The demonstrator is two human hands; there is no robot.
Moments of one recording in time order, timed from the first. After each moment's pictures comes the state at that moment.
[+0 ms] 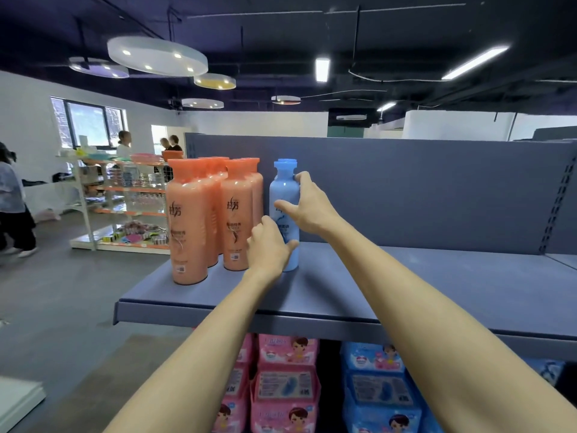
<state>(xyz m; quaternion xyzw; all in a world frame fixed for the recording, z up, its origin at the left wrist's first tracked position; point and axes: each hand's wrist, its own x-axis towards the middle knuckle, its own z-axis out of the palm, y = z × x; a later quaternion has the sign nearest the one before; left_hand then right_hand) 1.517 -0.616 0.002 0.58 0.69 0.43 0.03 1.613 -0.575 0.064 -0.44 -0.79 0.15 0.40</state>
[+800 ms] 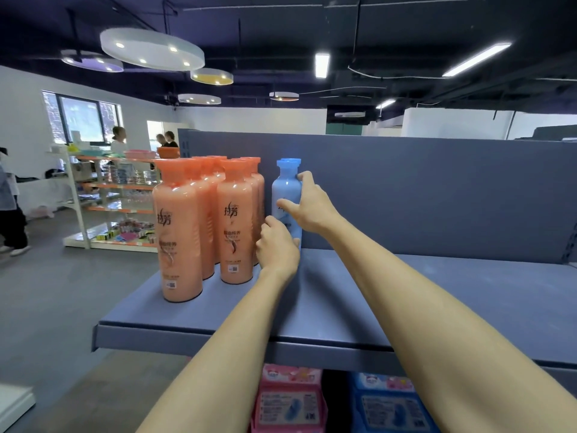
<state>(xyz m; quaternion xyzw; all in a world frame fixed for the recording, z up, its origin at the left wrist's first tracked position) 1.522 -0.561 0.000 0.55 0.72 0.42 0.04 1.598 -0.523 0.062 -0.48 -0.78 0.14 0.39</state>
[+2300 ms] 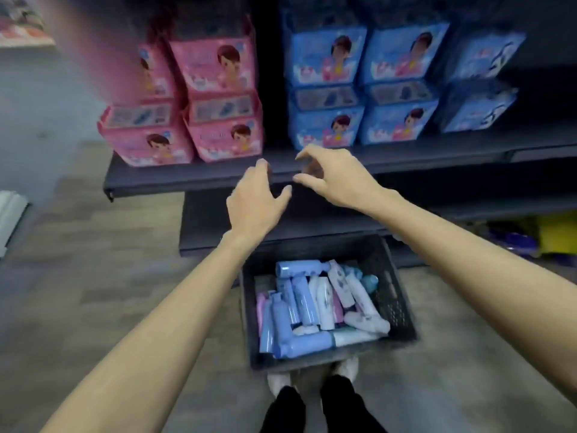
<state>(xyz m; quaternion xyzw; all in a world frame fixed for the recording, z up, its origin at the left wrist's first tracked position) 1.602 -0.810 -0.327 0.67 0.70 0.24 0.12 1.771 -0.780 -0.295 -0.55 -0.79 0.20 0.16</state>
